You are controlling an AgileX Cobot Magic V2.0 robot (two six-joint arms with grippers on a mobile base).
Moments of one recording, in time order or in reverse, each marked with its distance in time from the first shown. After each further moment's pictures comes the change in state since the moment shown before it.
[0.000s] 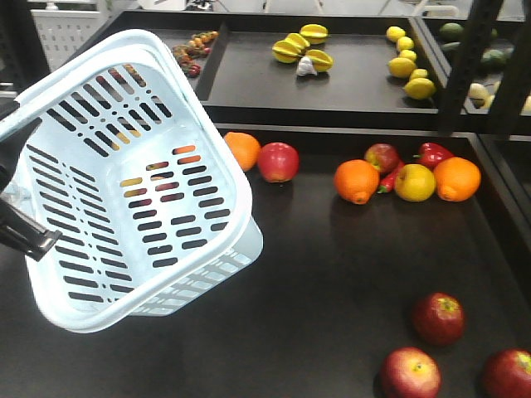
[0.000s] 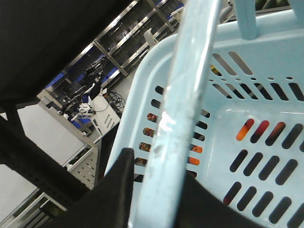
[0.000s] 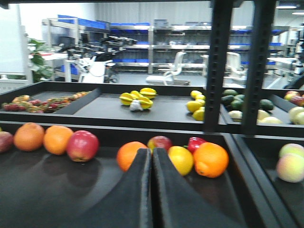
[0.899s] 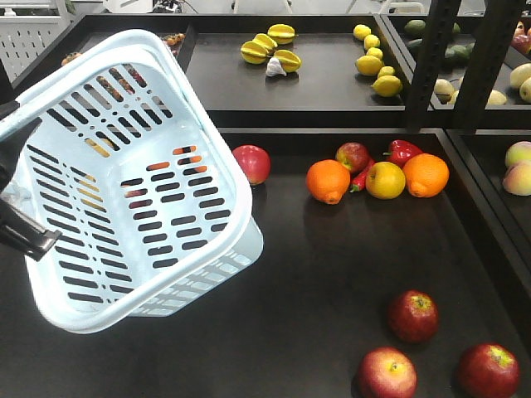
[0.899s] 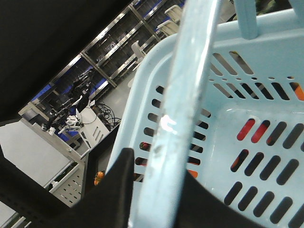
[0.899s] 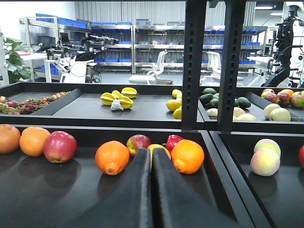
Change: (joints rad) left arm 0.000 0.000 0.000 0.000 0.000 0.000; right arm 0.000 0.000 0.000 0.000 0.000 0.000
